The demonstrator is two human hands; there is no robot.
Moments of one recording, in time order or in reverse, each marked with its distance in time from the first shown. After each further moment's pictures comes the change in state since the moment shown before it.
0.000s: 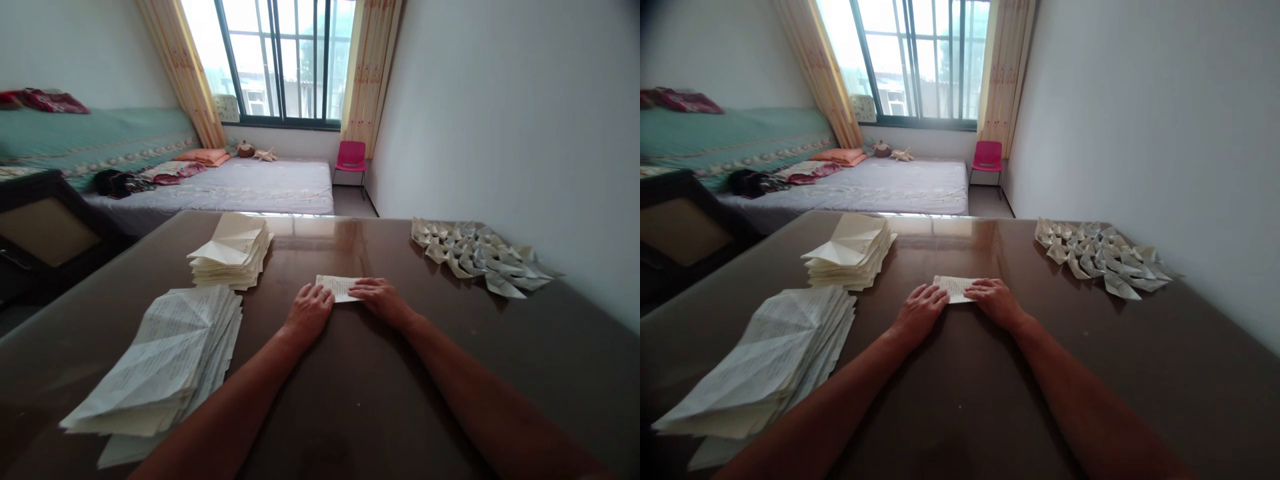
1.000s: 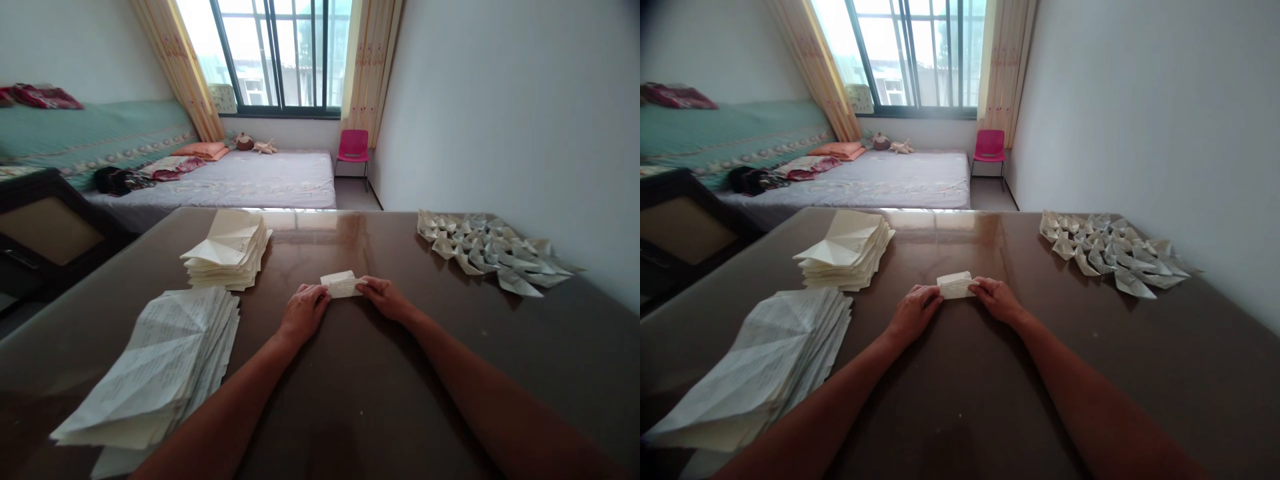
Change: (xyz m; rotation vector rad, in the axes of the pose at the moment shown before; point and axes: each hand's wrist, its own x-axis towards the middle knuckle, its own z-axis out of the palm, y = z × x) left_hand -0.003 -0.008 0.008 -0.491 0.069 -0.341; right_hand 0.007 0.004 0.011 0.501 0.021 0.308
